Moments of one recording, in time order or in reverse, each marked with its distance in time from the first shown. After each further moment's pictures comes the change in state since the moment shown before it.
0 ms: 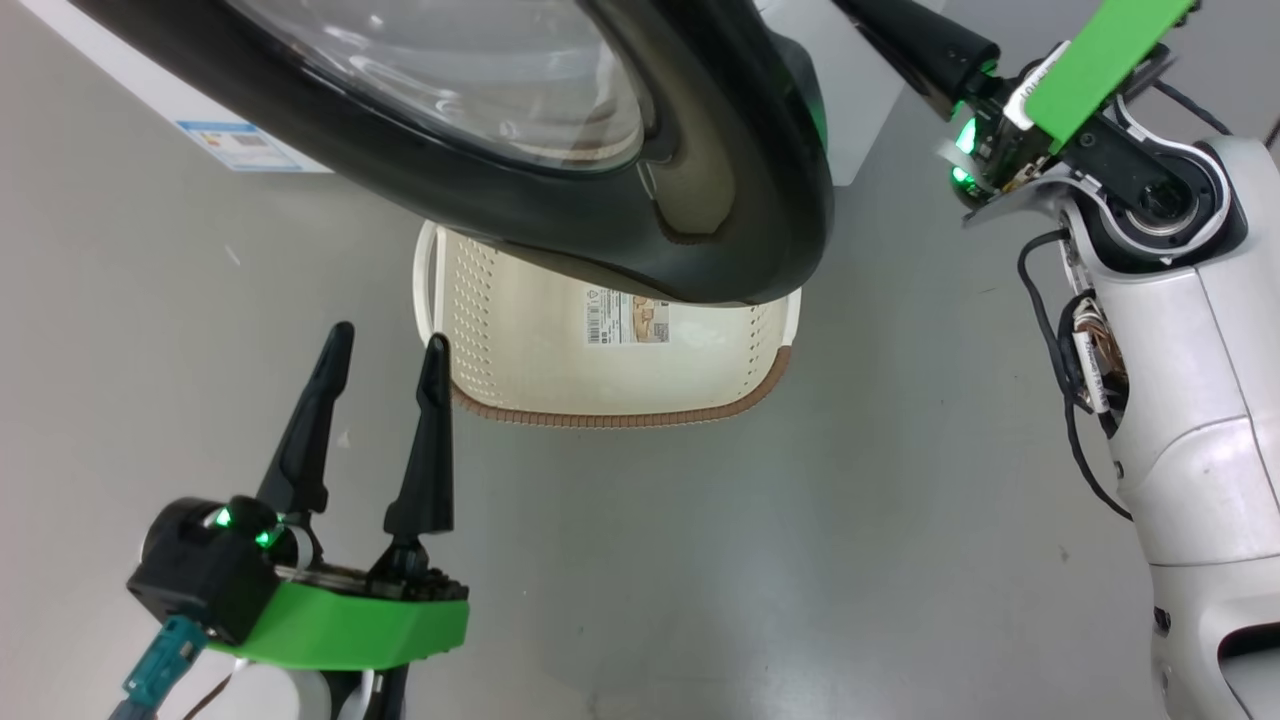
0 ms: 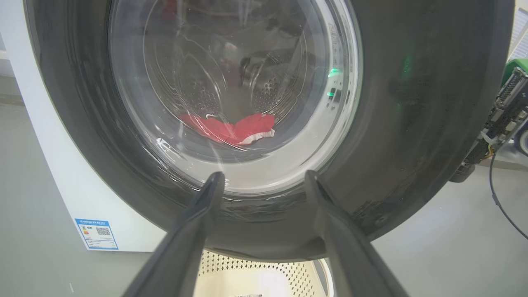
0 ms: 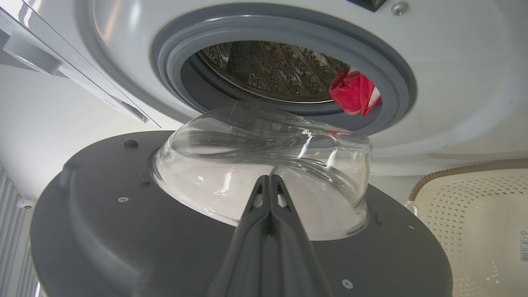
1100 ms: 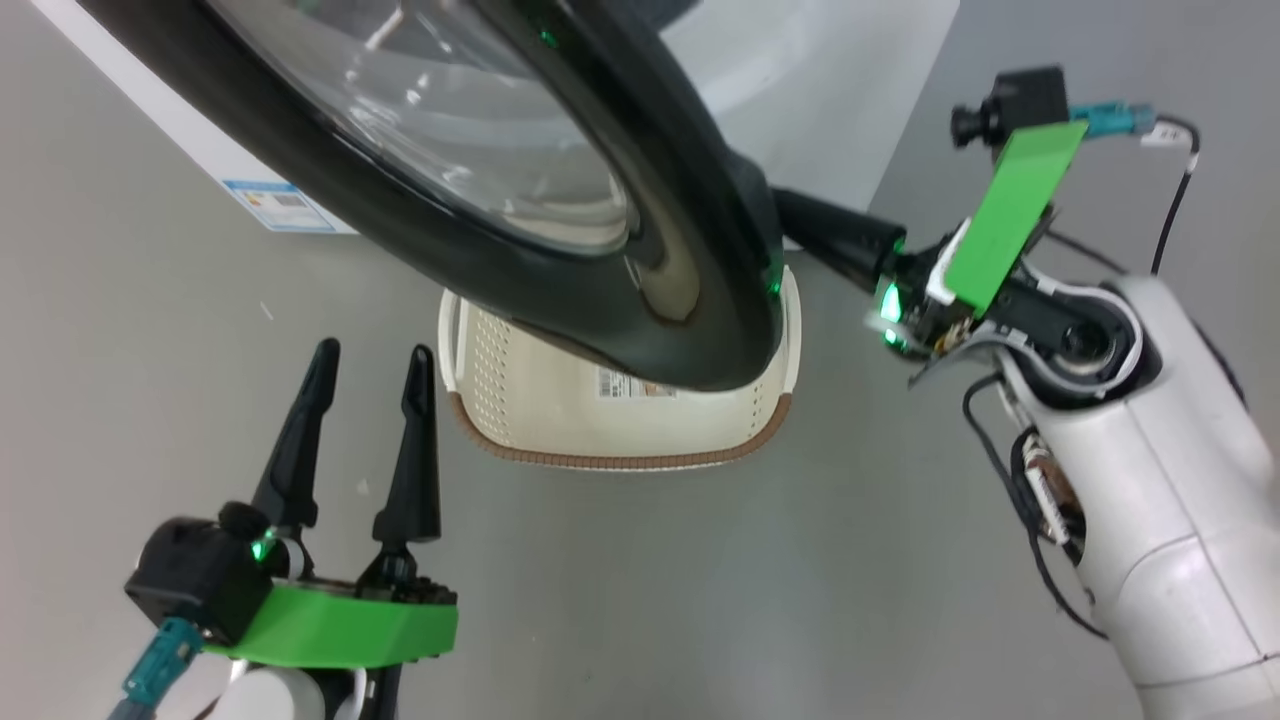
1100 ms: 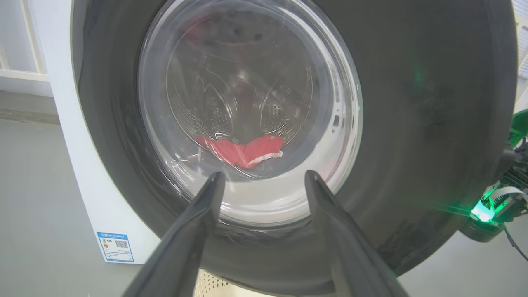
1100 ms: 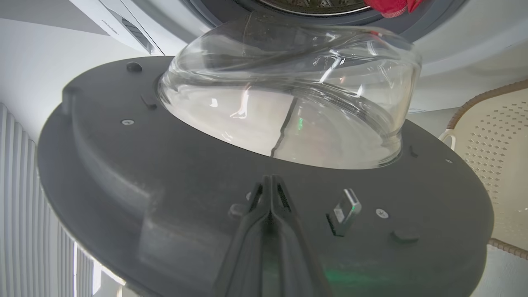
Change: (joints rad) left arm 0.003 -0.001 0.019 0.034 -0.010 0.012 0.000; right arm 0.177 -0.027 0.155 -0.091 0.138 0.000 0.082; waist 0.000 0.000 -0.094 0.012
